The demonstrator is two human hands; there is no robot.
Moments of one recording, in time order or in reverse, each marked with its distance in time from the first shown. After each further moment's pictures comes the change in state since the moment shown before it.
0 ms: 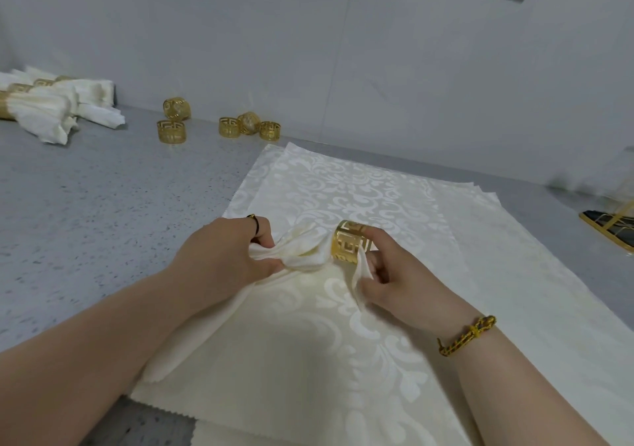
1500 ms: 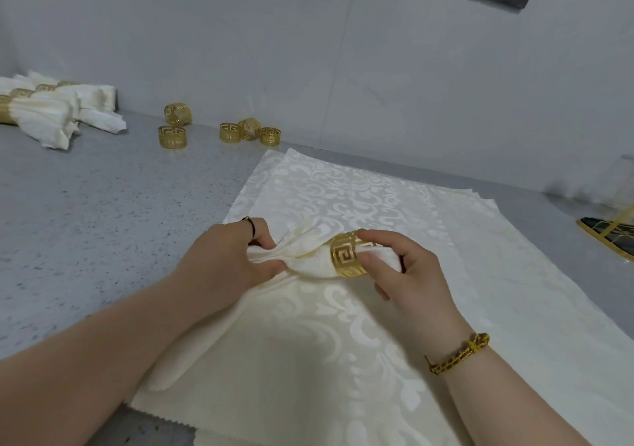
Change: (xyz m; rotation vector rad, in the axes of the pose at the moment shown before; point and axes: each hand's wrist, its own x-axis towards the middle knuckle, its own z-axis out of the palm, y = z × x) left_hand -0.003 0.001 0.002 -0.177 0.093 0.032; right_hand -0.005 -0.020 0.009 0.377 0.414 -0.018
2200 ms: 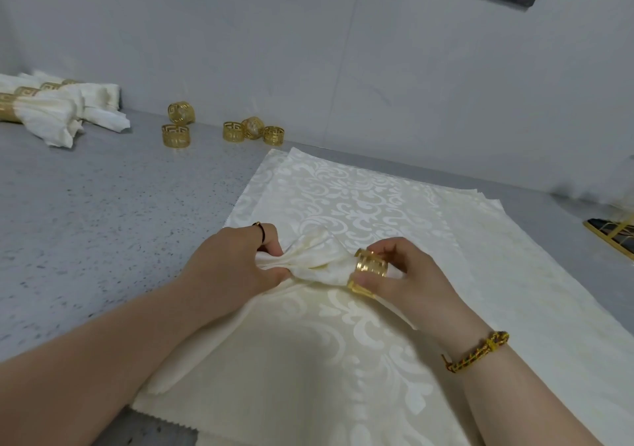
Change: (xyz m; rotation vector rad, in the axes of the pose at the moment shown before) left_hand -0.001 0.002 0.002 0.074 -0.076 -0.026; right_hand 0.006 0.009 -0.010 -0.262 -0.105 0.155
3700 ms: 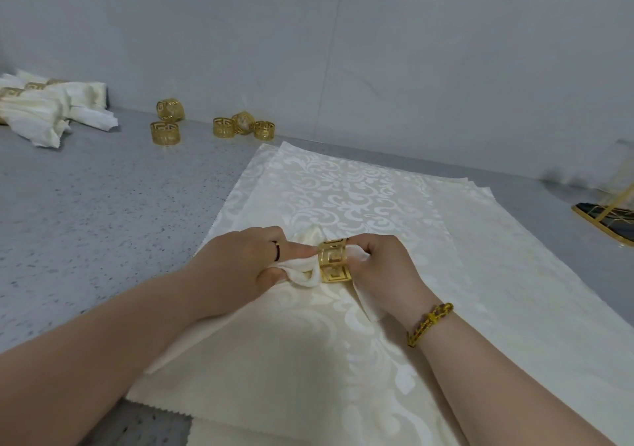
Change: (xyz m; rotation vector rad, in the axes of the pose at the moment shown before) left_hand 0.009 -0.004 0.009 0.238 -0.211 0.373; right_hand 0.012 -0.001 0.019 -0.163 0.038 -0.021
